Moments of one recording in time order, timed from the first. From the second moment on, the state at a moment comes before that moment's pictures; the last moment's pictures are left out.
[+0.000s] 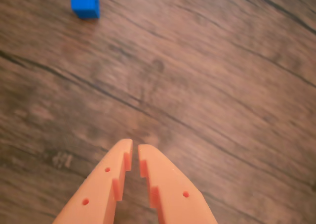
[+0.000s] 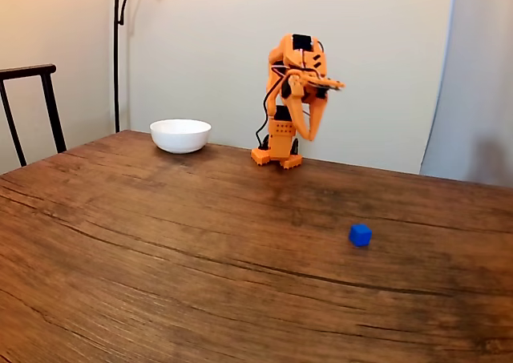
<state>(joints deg) -17.8 131.1 124.1 61.3 100.2</state>
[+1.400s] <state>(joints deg) -24.1 101.6 123.2 26.0 99.8</state>
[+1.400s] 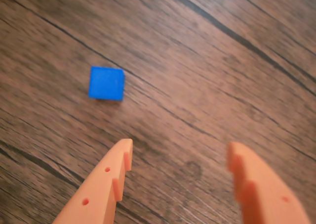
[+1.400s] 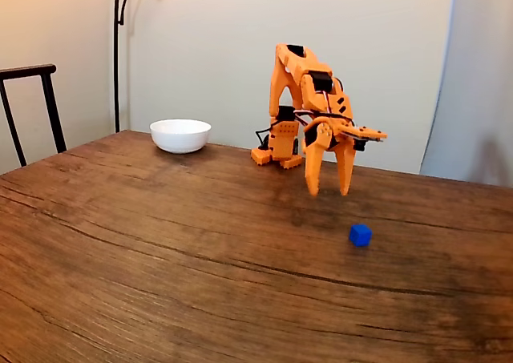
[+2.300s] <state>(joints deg) -32.0 86.1 123.2 9.5 96.2</state>
